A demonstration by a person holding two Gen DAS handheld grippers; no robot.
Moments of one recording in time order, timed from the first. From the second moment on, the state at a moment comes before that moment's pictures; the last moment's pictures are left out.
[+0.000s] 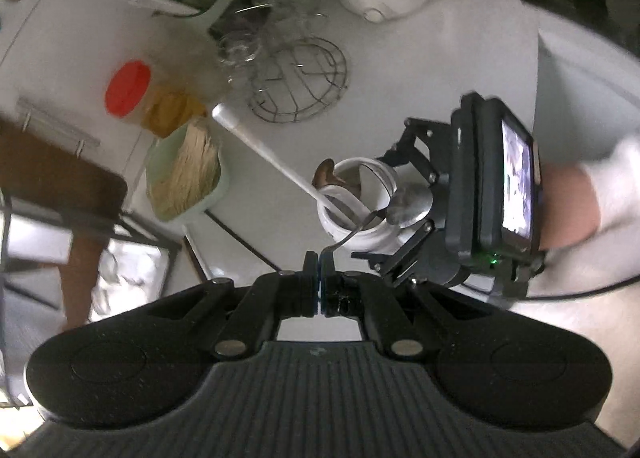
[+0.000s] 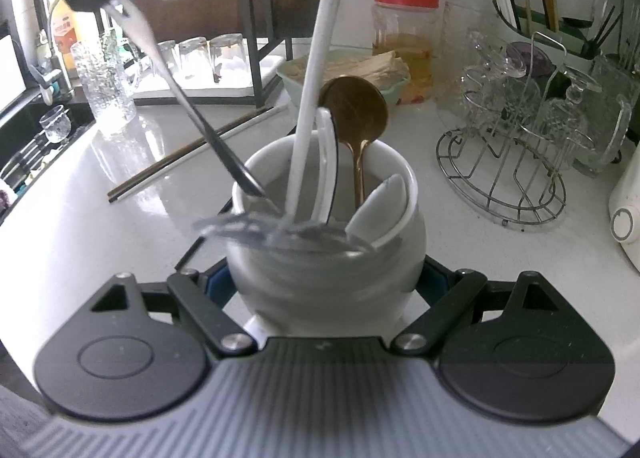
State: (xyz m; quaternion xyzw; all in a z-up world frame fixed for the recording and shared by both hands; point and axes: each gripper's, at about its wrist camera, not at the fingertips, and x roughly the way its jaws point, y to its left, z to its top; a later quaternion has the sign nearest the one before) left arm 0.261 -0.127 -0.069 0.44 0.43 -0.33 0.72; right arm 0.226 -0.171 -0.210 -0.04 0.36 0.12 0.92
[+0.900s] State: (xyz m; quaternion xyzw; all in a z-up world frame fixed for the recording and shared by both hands) left arm 0.269 -0.146 -0.079 0.43 0.45 -0.31 0.71; right arm 0.224 -0.170 -0.213 -0.04 0.33 0.13 0.93
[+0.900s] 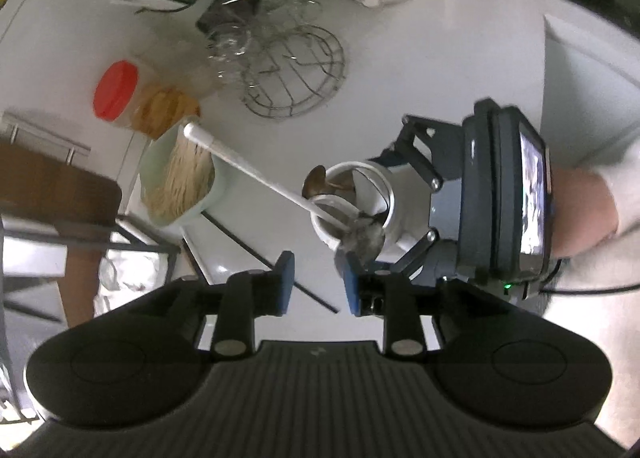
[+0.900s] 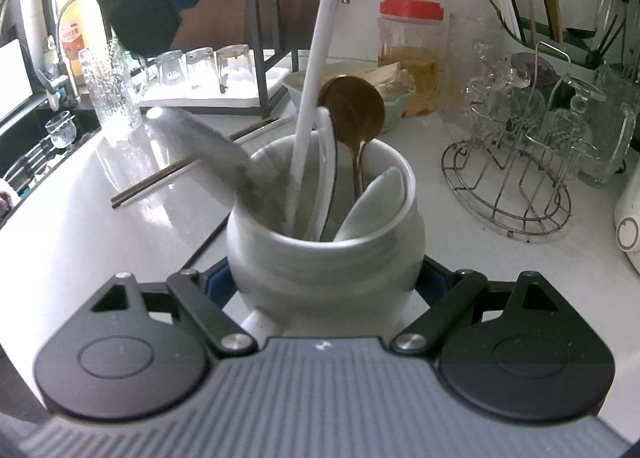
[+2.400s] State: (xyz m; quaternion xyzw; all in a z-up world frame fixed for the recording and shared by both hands) left arm 0.244 0.015 -0.177 -0.01 0.39 -0.22 0.89; right arm 0.197 -0.159 -0.218 -0.01 0.31 0.07 0.95
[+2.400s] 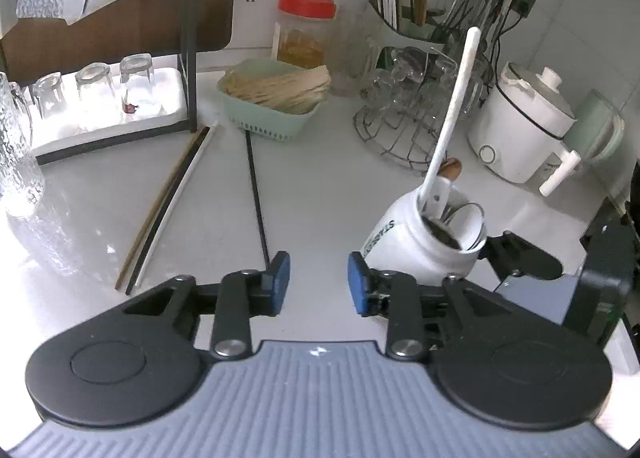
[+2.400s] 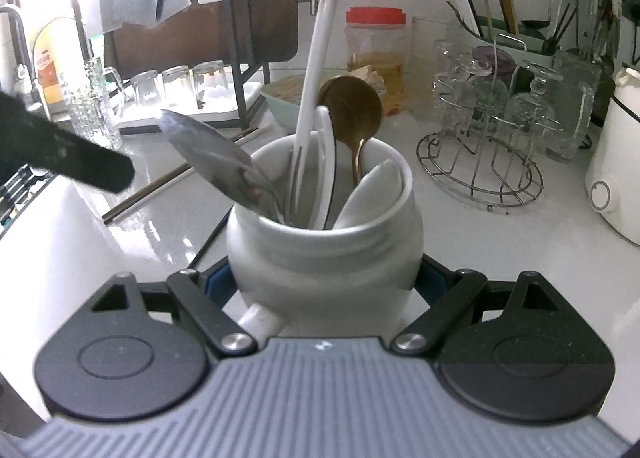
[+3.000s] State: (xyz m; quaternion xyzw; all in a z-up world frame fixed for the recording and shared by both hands) left arm 0.297 0.065 -0.226 0.02 0.39 -0.15 0.91; right arm 0.190 -0.152 -0.219 0.00 0.31 0.03 0.95
